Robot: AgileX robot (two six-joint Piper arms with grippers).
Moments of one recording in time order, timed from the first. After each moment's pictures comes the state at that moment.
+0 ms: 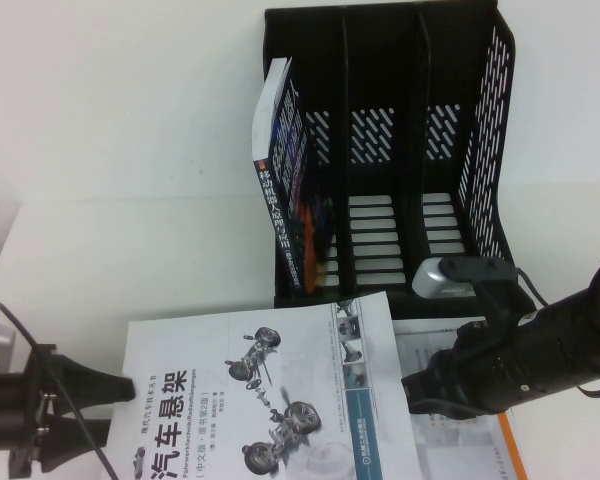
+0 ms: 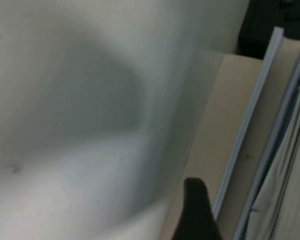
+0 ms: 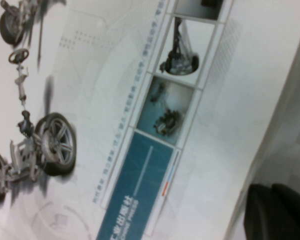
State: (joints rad) right arm 0.50 1.65 -0.85 0.84 0.52 -0.52; left arm 0.43 1.85 -0.68 -1.26 1.19 0.89
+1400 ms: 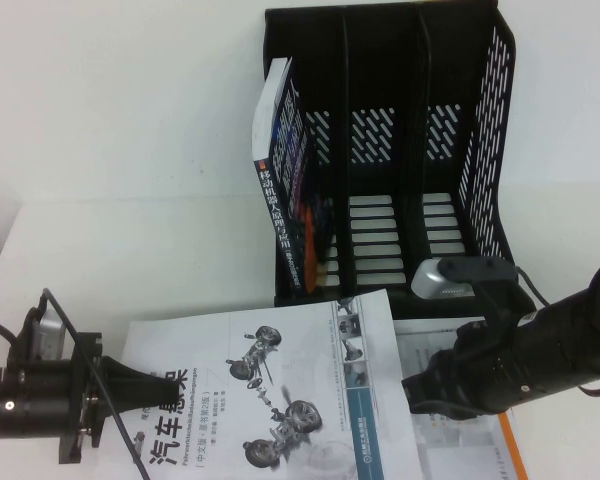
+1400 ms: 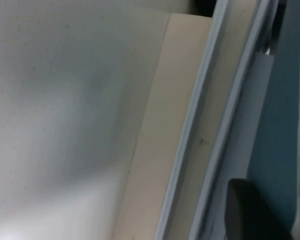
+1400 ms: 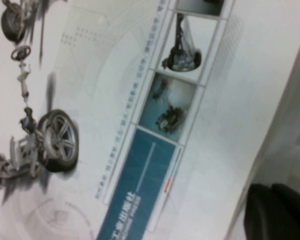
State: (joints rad) right arm 0.50 1.65 -0.85 0.83 0.51 -0.52; left arm 0.27 1.86 -0.68 -1.36 1.24 0.92
